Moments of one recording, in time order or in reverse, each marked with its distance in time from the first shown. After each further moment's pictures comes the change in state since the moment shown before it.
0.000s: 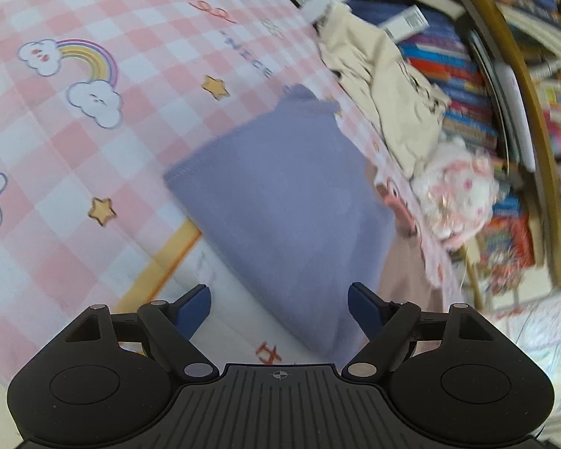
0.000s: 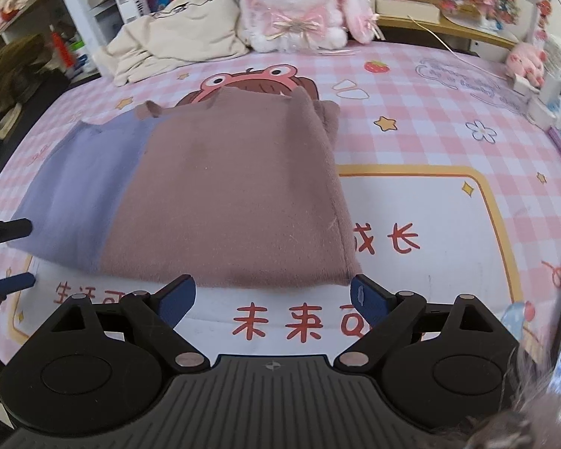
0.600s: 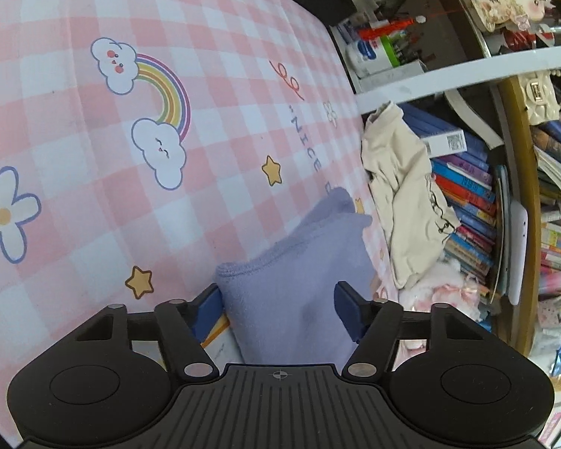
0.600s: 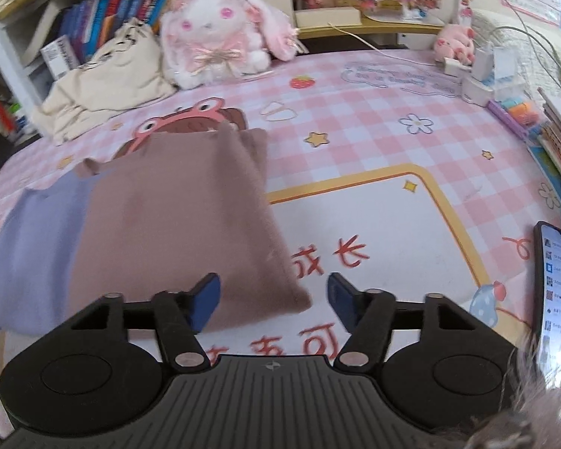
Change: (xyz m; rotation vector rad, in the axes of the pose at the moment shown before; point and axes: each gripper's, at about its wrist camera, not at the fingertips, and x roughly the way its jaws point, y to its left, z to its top) left arm -0.004 0.043 0.026 -0.298 -0.183 -0.068; right arm 0.006 -0.027 0.010 0.197 -0.081 -0.151
